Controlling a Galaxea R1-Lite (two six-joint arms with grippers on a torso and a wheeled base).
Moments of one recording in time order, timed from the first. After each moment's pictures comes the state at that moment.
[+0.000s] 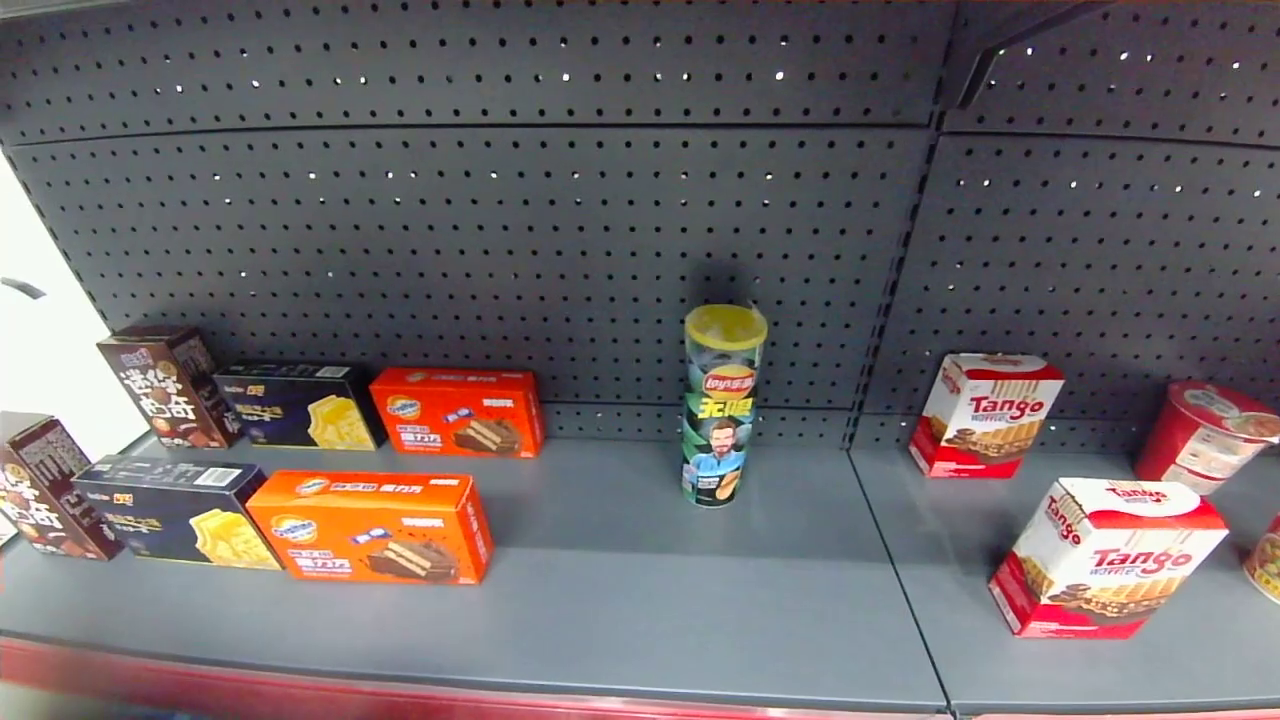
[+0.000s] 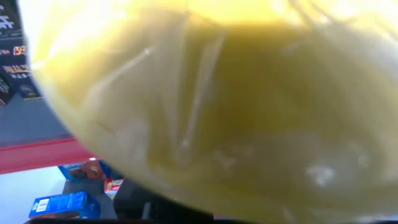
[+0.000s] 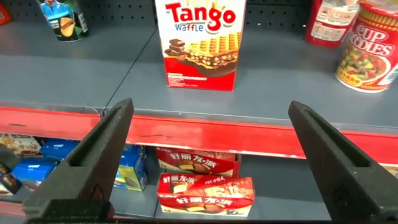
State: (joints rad) left arm 0.05 0.24 -0.19 0.03 -0.29 -0.01; right arm 0.00 0.00 0.00 0.00 0.05 0.00
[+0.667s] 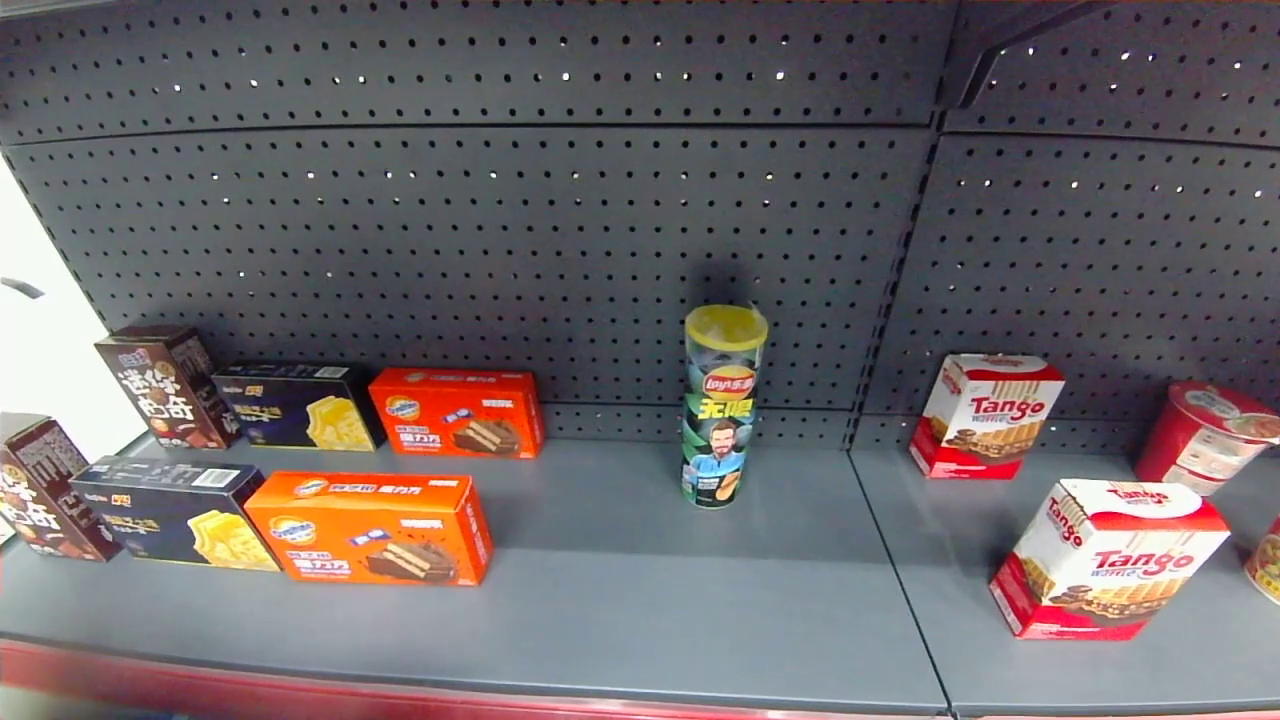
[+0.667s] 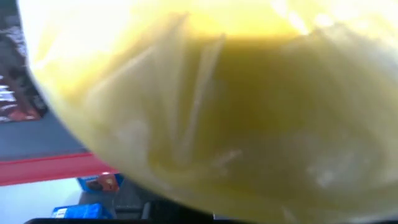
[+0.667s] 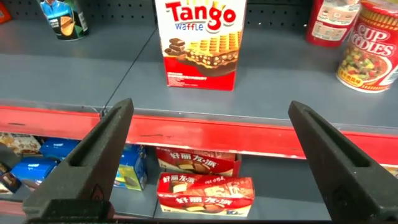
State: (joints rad) left arm 0.08 0.21 -0.27 0.05 -0.24 -0.01; right arm 0.00 0.00 0.00 0.01 0.06 0.00
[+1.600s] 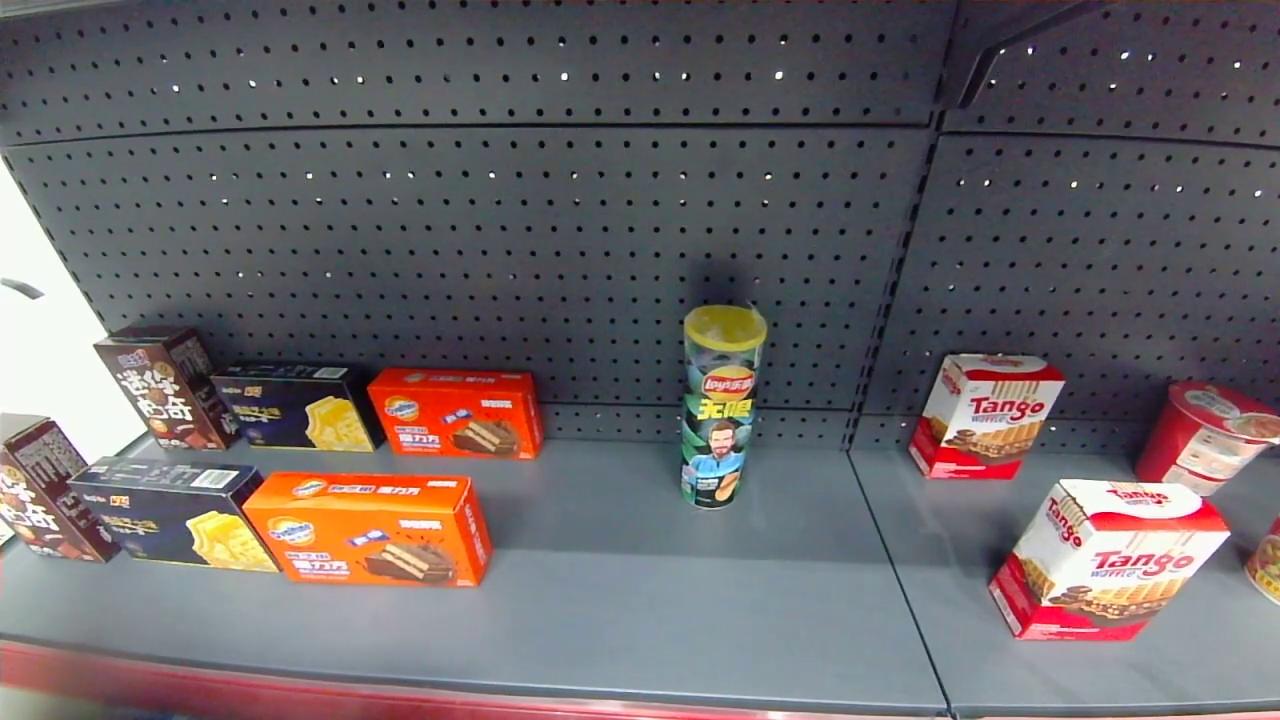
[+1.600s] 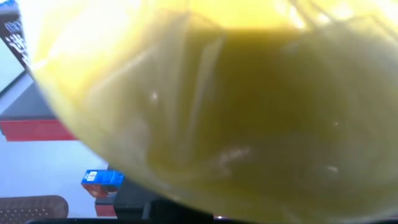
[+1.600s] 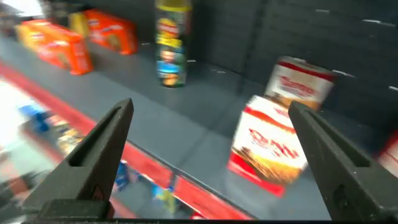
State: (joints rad) left arm 0.16 0.10 -0.37 0.33 -0.19 0.03; right arm 0.18 0.49 -0.49 -0.01 0.34 -0.11
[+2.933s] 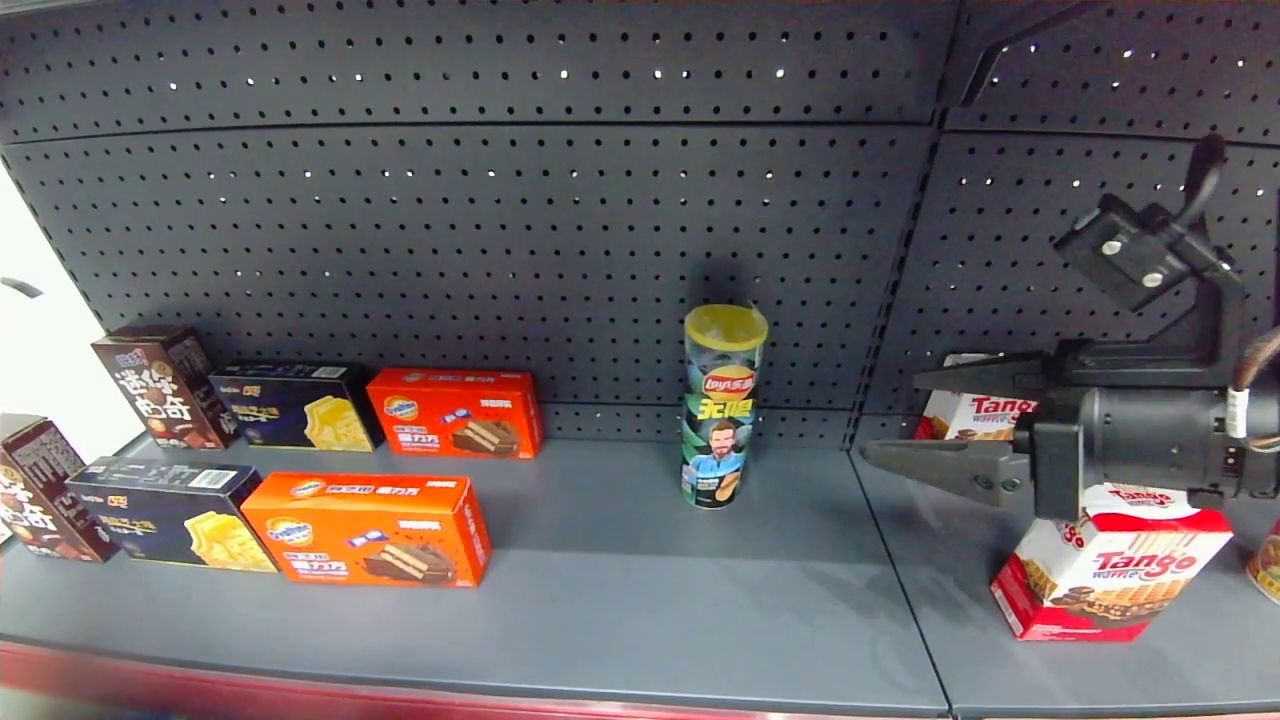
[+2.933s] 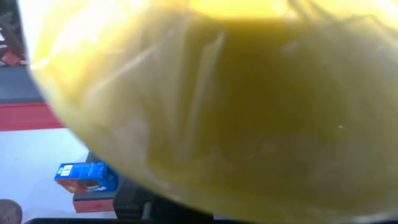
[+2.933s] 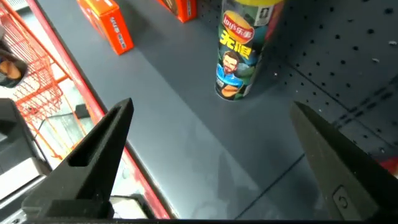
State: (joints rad) left arm 0.16 0.10 -0.14 0.15 -0.27 0.02; right arm 0.52 1.38 -0.99 -0.07 0.30 -0.15
